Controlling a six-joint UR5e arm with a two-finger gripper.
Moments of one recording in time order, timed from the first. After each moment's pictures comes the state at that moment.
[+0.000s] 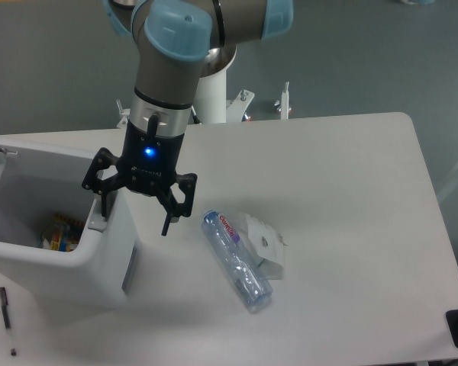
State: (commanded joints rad) arm 2.26 -1.73 -1.61 -0.90 1.15 0.34
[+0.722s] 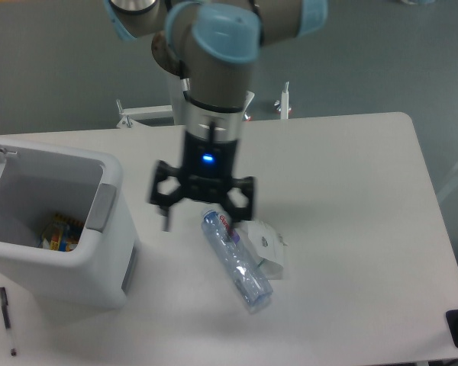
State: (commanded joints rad) arm 2.53 -1.83 -1.56 -0.89 1.28 0.64
